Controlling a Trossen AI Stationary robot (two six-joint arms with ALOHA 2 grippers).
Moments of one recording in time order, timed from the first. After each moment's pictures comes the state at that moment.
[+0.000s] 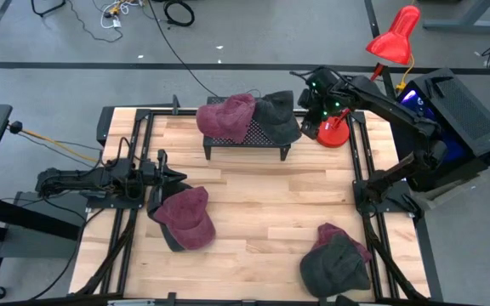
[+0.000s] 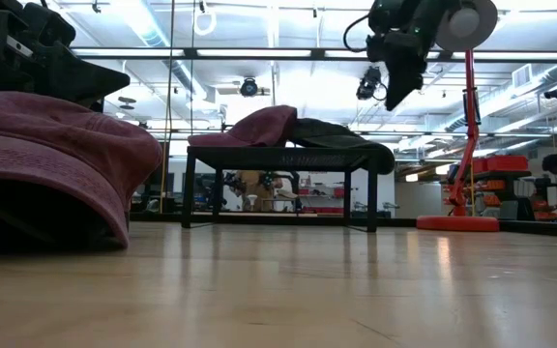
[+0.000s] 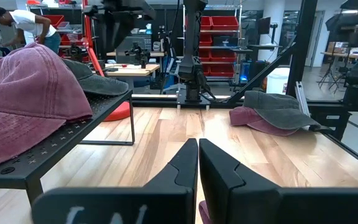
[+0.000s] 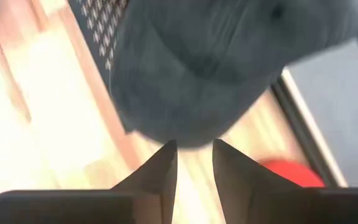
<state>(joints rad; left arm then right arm) 0.00 0.01 0.01 0.05 -0.07 -0.02 -0.66 1.47 1.52 -1.19 -0.11 -0.19</state>
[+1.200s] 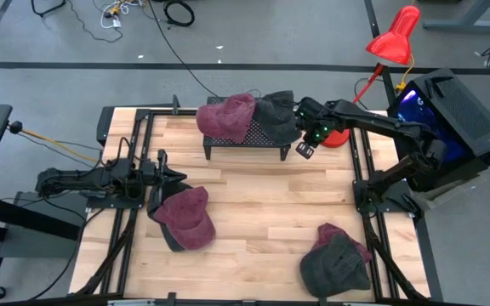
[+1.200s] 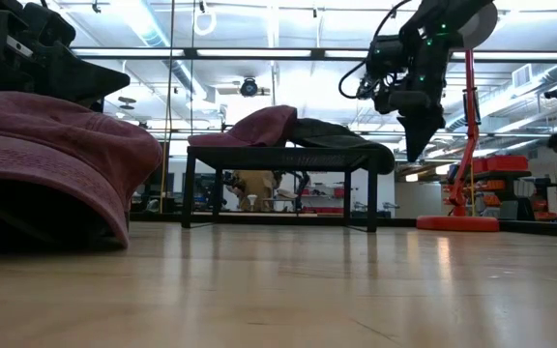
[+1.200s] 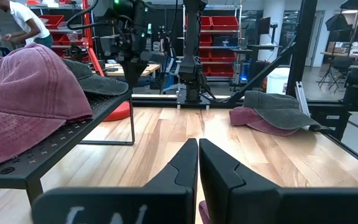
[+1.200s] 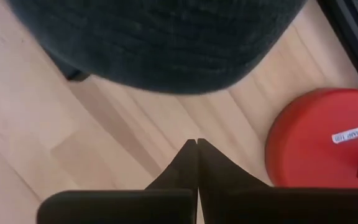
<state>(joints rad) 0.00 0.01 0.01 0.05 -0.07 -0.02 -0.57 1.47 1.16 -1.01 0.02 0.04</state>
